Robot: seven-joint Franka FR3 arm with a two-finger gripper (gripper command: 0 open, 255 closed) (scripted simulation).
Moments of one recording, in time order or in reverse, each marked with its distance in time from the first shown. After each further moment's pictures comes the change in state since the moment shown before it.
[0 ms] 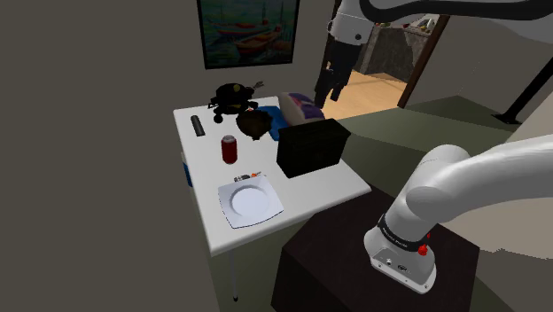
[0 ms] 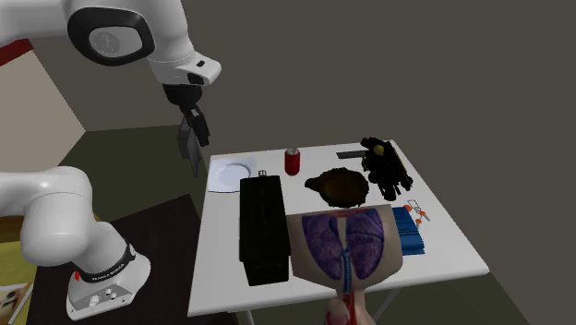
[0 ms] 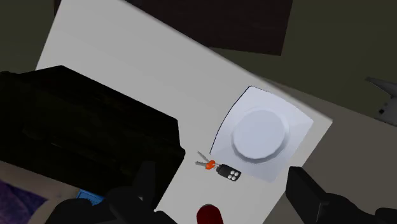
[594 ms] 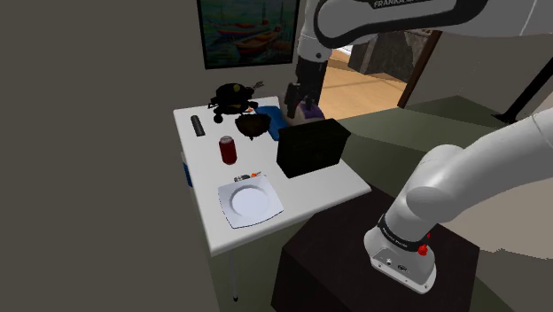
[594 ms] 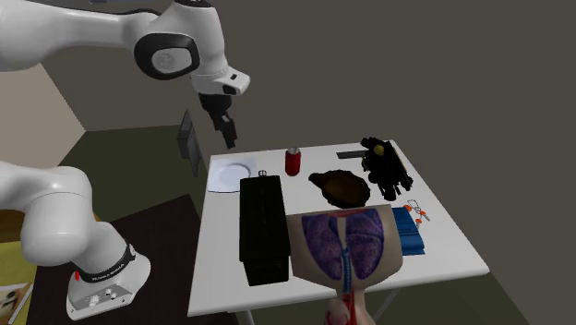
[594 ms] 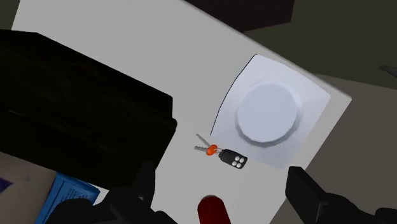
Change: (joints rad) arm 0.008 0.234 0.060 0.032 0.012 0.196 0.060
